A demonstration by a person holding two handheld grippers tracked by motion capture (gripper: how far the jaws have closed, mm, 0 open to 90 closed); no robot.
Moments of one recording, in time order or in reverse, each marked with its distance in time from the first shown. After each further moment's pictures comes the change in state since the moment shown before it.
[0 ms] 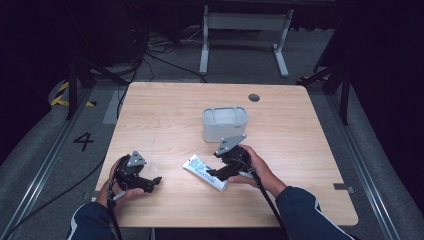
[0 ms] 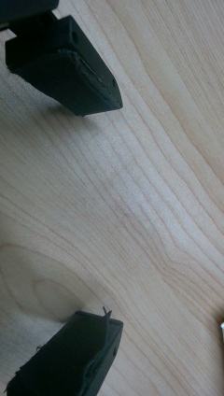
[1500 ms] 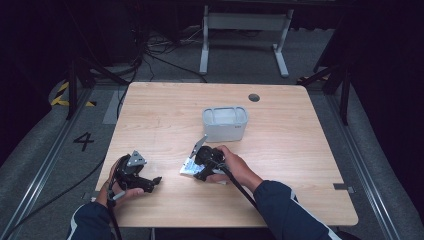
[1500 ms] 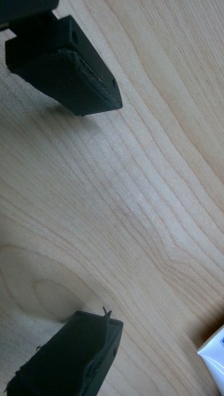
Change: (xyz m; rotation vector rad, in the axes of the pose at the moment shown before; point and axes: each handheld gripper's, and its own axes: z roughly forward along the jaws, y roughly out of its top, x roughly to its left) left arm 0.001 0.000 0.000 0.004 -0.009 0.005; right arm 0.006 0.031 0.069 0.306 0.044 -0.047
